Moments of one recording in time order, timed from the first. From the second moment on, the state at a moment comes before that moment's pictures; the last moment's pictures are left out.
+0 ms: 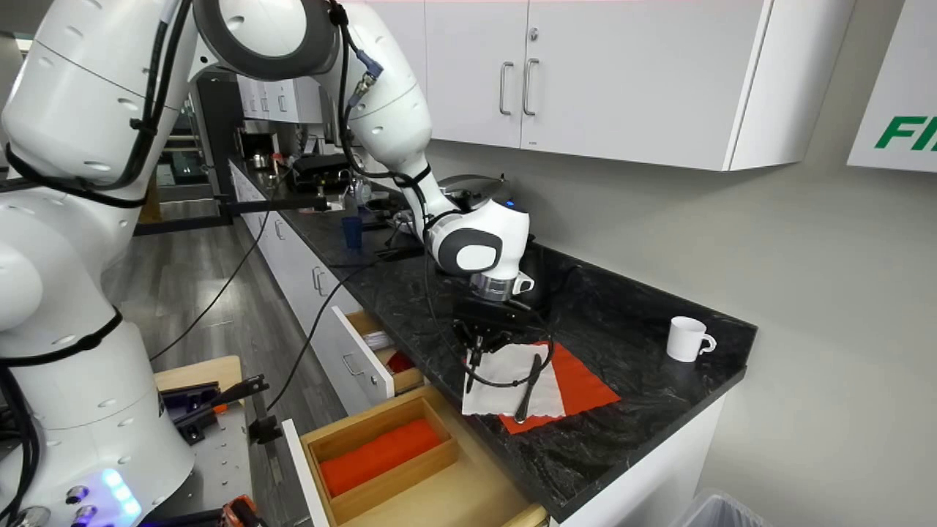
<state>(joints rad) -0.17 0.55 0.14 -2.07 0.11 2.54 -0.99</state>
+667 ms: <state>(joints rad) -0.05 0.45 0.18 -2.38 0.15 2.93 -0.51</state>
